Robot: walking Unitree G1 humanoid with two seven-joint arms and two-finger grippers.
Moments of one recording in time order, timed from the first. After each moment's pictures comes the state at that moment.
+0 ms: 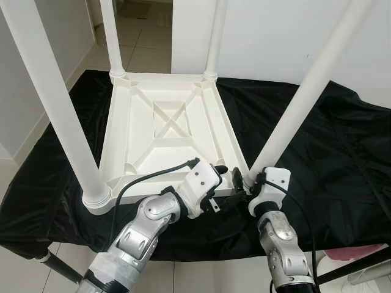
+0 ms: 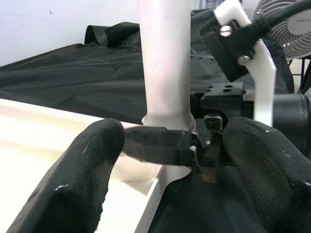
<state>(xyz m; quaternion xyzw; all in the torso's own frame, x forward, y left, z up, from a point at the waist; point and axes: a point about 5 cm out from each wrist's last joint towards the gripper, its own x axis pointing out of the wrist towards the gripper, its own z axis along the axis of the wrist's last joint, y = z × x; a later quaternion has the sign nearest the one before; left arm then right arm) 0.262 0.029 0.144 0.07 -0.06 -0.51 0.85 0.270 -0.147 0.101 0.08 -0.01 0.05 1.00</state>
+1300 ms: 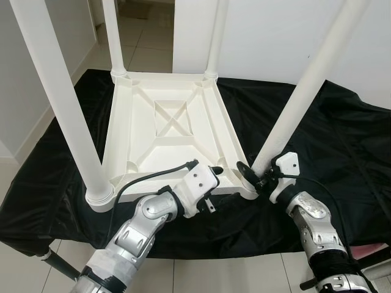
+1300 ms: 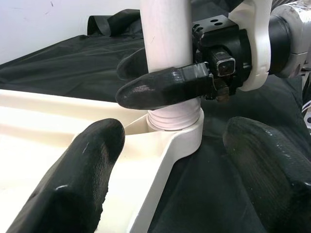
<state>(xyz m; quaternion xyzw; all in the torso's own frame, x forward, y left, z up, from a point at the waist) 0.268 0.035 0.136 0.11 -0.06 -0.51 0.85 0.306 -0.184 0.115 -0.05 -0.05 0.28 0.96</state>
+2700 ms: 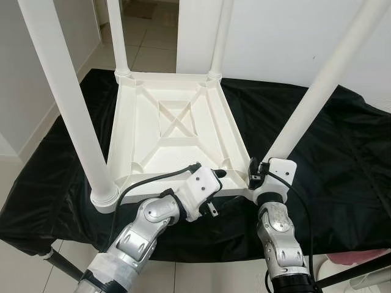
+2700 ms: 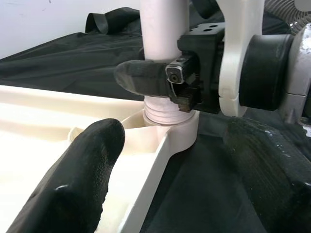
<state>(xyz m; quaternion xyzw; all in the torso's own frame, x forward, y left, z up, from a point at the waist) 0.261 0.029 0.134 0.10 -0.05 -0.52 0.85 0.283 -0.145 0.117 0.03 -0.04 -0.09 0.99</state>
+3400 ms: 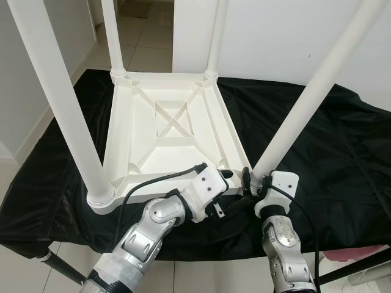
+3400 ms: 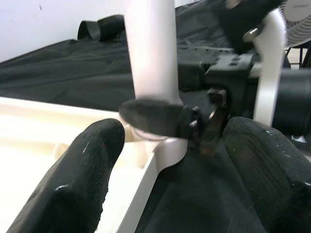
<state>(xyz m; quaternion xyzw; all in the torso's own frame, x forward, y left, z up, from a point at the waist) 0.260 0.023 0.138 0.09 -0.06 -0.52 0.85 0.261 -0.162 0.103 0.03 -0.05 -0.01 1.00</state>
